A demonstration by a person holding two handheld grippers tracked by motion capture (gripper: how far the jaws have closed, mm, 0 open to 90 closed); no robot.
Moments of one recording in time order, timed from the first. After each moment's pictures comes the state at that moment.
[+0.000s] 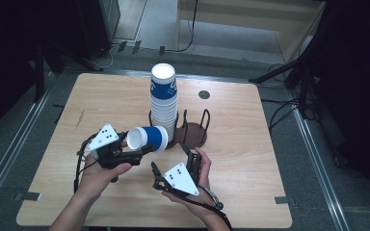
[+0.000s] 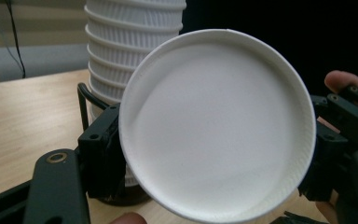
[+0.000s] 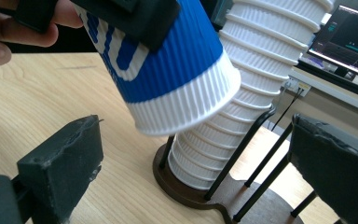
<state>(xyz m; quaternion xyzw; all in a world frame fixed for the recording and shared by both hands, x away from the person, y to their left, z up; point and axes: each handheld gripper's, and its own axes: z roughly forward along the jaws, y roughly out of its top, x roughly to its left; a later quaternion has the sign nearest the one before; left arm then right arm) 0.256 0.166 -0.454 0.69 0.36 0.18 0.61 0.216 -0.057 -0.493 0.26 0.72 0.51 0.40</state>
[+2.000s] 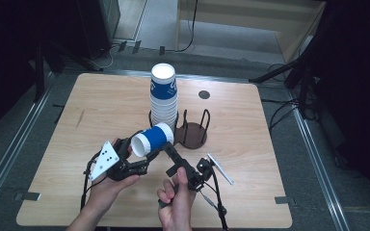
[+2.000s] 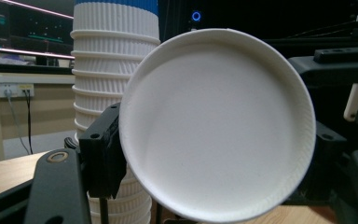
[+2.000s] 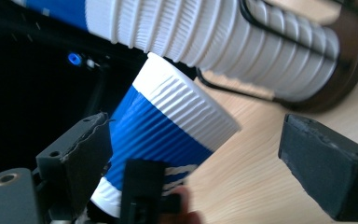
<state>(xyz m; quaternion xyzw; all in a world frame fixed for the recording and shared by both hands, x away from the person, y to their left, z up) 0.239 0.146 -0.495 0.60 0.28 0.27 0.70 0.222 -0.077 -0.468 0.68 0.34 0.64 -0.14</state>
